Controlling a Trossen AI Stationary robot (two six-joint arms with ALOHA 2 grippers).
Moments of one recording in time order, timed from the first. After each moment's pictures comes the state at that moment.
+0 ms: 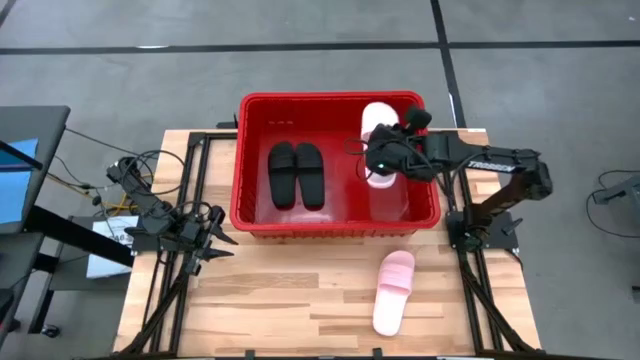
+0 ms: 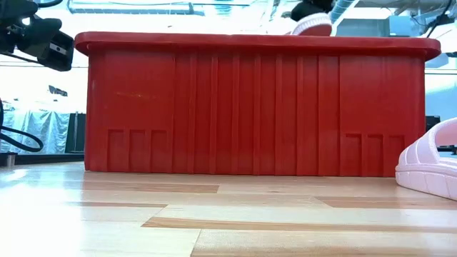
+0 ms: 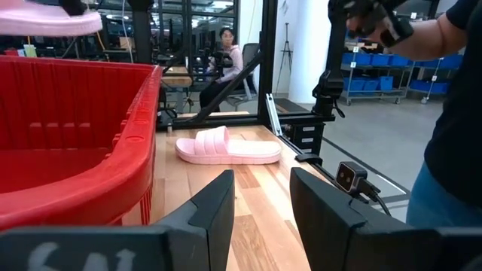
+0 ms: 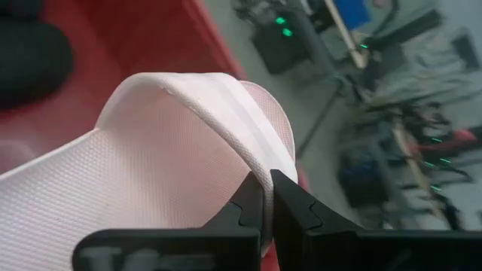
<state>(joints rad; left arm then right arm) -0.77 0.01 0.03 0.01 -0.48 -0.04 -0.08 1.49 1.61 -1.22 1.02 0.07</state>
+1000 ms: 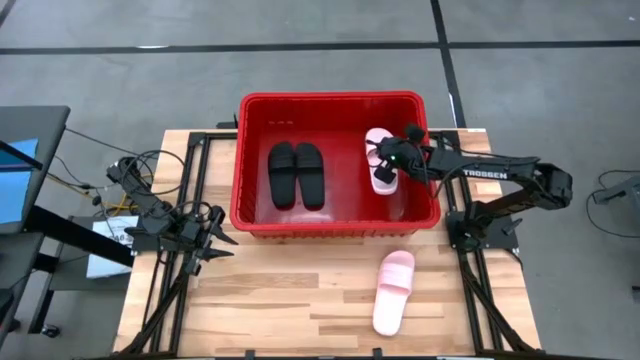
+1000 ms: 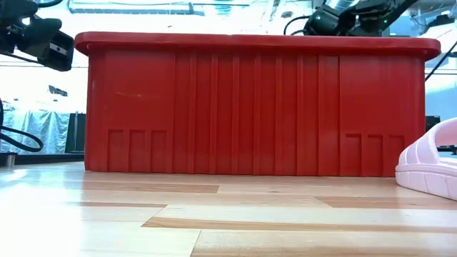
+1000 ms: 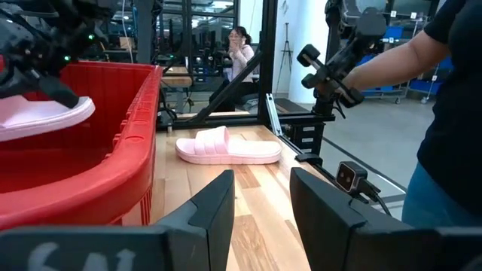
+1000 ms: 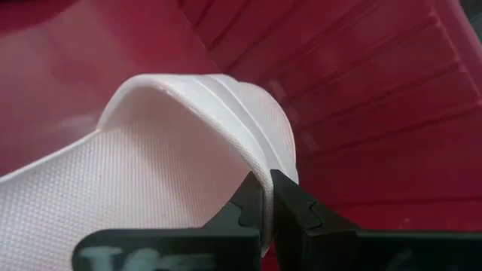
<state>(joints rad) -0.77 0.01 0.03 0.01 -0.48 -0.04 -0.40 1.30 0.81 -0.37 0.64 -0.24</state>
